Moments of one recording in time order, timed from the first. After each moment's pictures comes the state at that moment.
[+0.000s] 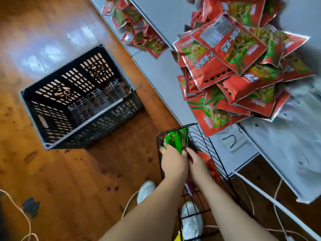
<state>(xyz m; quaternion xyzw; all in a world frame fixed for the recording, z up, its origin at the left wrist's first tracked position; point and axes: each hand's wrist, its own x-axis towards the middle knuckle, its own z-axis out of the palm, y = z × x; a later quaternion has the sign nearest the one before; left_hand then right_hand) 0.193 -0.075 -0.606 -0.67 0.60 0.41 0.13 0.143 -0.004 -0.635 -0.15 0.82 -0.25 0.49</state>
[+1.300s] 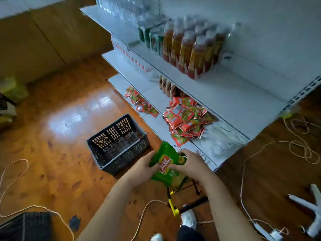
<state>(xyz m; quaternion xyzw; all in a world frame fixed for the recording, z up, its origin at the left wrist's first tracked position) 0.384 -0.004 -0.089 -0.39 0.74 0.54 0.08 0.221 0.120 -0.101 -0.36 0.82 -0.21 0.38</state>
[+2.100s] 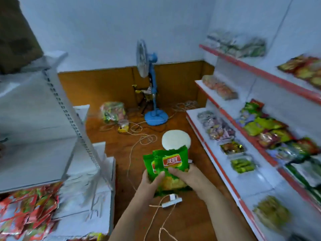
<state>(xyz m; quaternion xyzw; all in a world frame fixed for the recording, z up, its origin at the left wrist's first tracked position) 0.235 0.507 0.014 -0.06 0.63 0.74 0.24 0.241 0.684 0.030 0.16 0.75 -0.63 0.14</state>
